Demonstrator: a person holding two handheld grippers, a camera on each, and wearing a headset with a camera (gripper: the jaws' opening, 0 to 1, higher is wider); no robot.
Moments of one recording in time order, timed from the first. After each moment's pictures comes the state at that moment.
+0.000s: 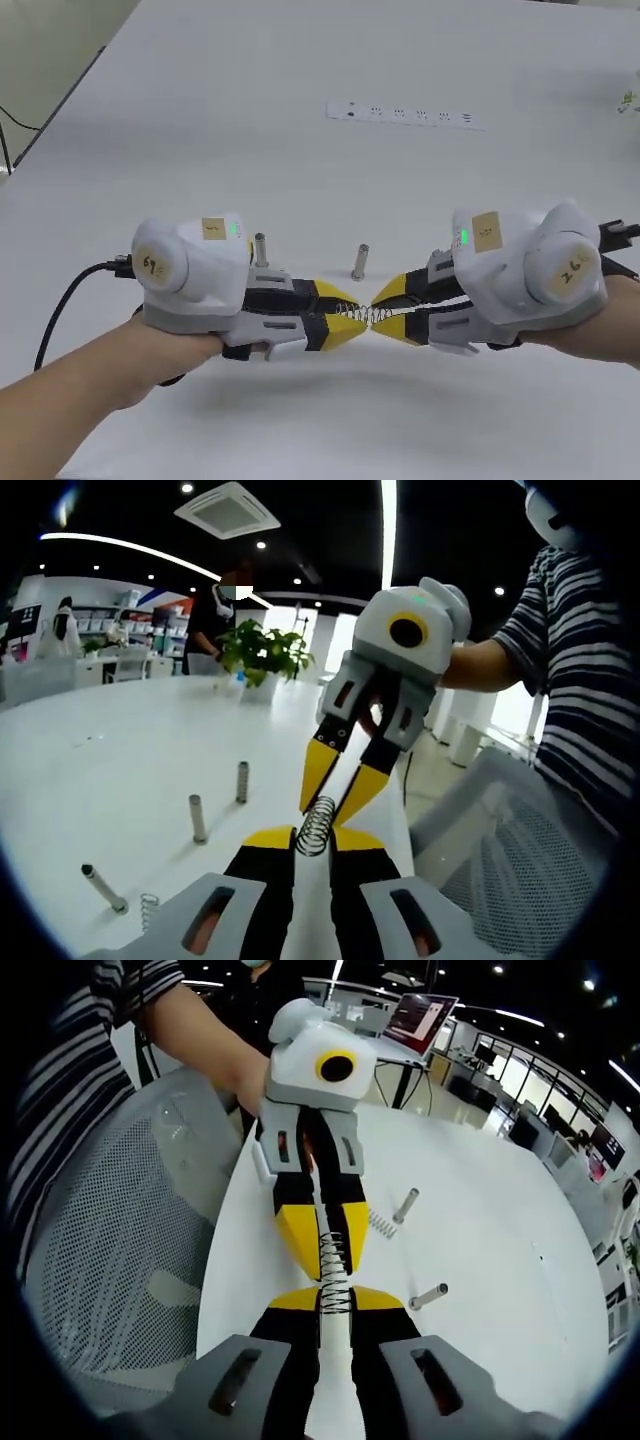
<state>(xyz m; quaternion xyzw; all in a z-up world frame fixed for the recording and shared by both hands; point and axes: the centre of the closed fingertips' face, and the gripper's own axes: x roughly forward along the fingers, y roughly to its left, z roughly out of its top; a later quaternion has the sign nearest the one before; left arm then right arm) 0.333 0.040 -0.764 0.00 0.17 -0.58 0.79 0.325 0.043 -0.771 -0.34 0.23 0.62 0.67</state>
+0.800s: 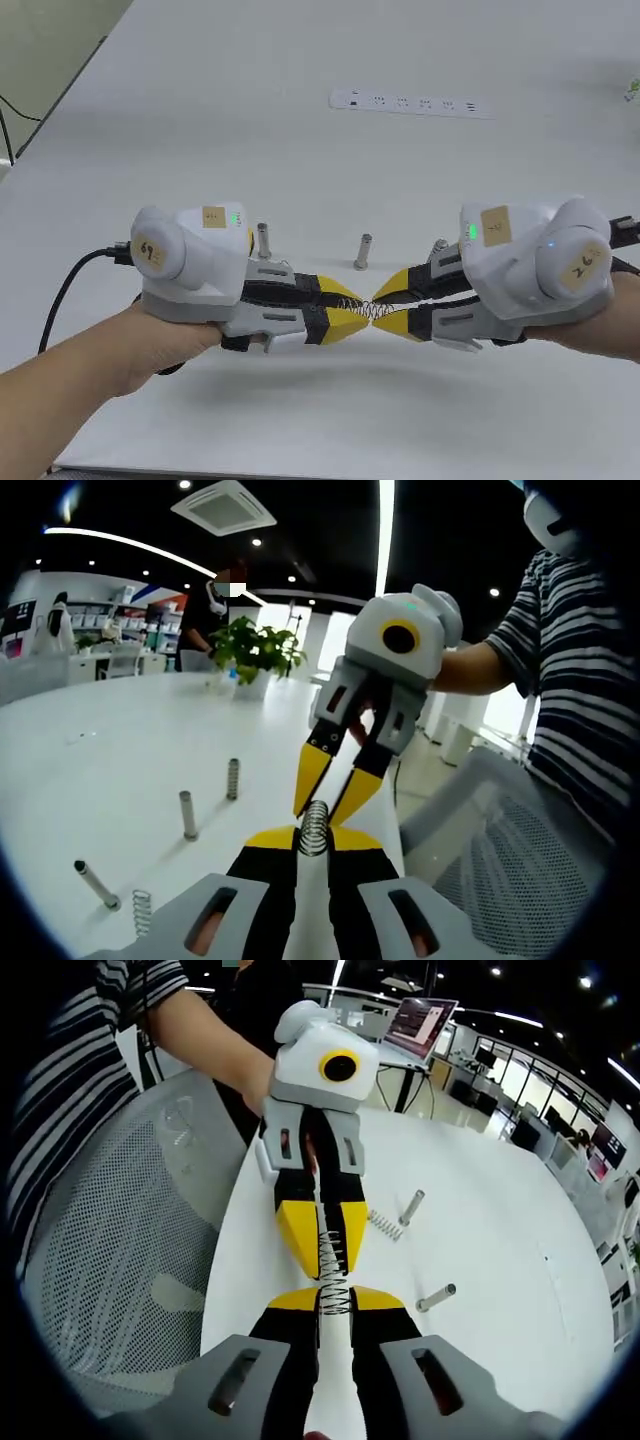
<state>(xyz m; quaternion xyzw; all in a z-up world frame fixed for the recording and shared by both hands) 0.323 0.039 -0.761 -0.01 0.18 -0.60 0.78 0.321 0.044 -0.774 -0.32 0.23 0.63 0.67</state>
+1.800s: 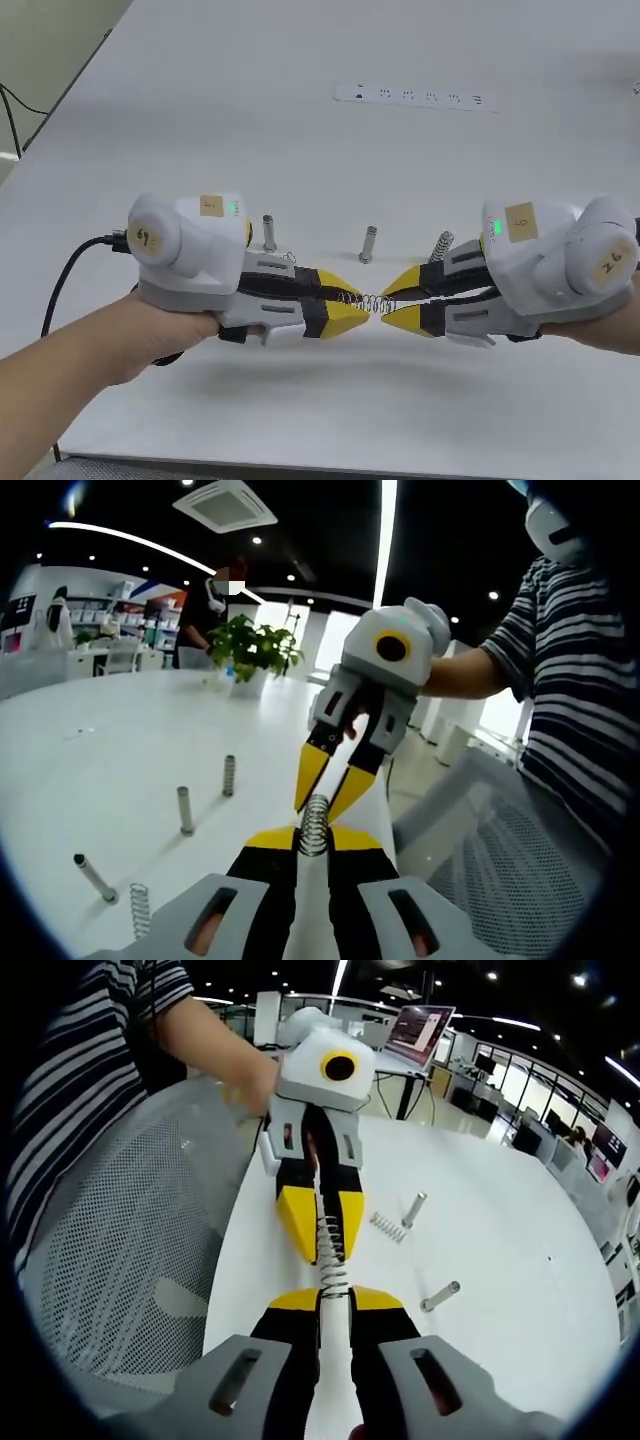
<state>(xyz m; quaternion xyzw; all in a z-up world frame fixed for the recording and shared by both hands) 0.319 0.044 -0.761 -0.01 0.19 -0.61 0.77 0.317 0.039 -0.772 -0.31 0.21 0.64 0.67</state>
